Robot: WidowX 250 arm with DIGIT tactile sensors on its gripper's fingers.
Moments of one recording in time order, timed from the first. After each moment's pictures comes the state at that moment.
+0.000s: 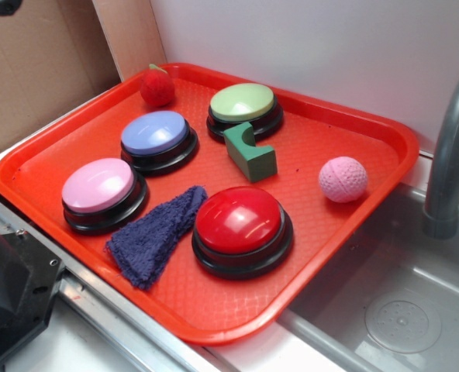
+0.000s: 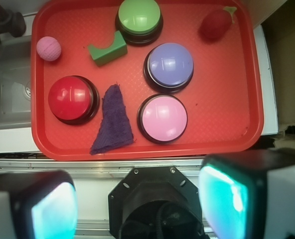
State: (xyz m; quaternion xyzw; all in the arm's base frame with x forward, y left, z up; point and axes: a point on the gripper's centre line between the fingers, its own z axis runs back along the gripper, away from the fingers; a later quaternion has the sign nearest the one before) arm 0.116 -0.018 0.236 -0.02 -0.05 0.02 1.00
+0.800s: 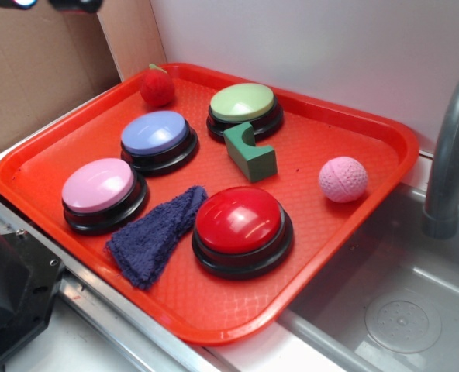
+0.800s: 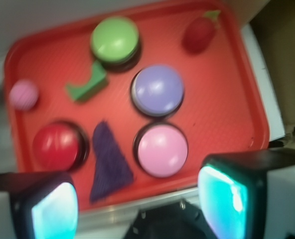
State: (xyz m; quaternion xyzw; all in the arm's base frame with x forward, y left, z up) arm 0.174 0.001 0.209 -0.01 -0.08 0.14 0.99
